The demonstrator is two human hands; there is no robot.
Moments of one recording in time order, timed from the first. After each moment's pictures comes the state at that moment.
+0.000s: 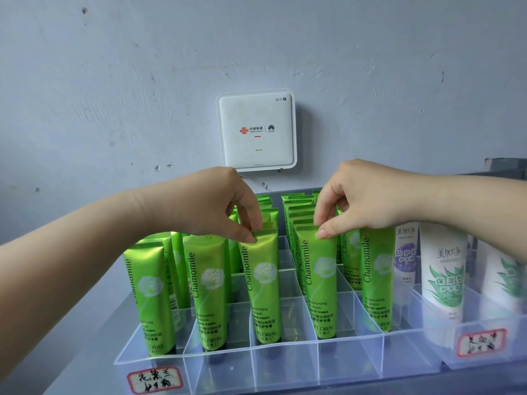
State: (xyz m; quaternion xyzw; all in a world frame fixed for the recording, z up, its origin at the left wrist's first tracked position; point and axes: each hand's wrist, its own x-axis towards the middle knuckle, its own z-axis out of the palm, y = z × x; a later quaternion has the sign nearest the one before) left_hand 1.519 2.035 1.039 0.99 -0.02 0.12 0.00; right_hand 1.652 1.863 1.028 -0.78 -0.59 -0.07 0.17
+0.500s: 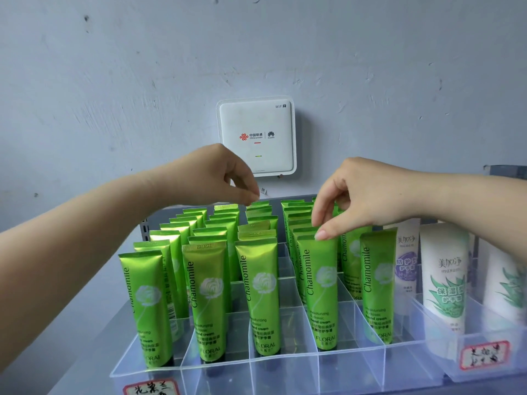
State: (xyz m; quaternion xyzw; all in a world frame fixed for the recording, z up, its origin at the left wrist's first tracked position) left_hand 1.539 2.054 1.059 0.98 0.01 0.21 0.07; right_hand 1.652 1.860 1.037 -0.77 -0.60 -0.05 0.21
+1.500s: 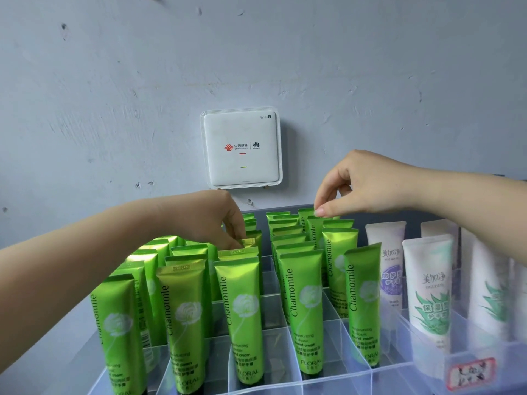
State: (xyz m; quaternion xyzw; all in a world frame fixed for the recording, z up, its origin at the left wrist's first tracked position) left_hand 1.569 2.059 1.042 1.00 0.04 0.06 0.02; right_hand 1.693 1.855 1.050 -0.79 -0.56 -0.11 0.23
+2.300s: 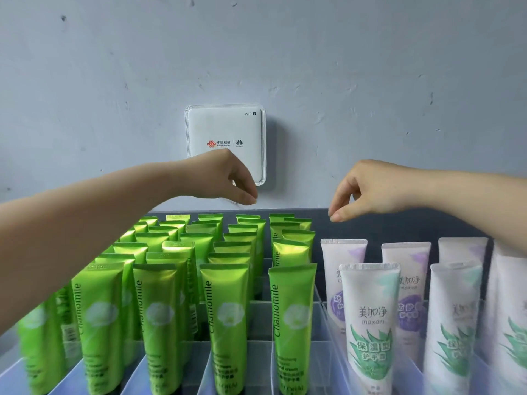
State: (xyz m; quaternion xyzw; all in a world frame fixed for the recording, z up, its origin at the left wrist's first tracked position) left_hand 1.646 2.020 1.069 0.98 0.07 0.19 0.07; right_hand 1.795 1.818 1.054 -0.82 -0.55 -0.07 0.14
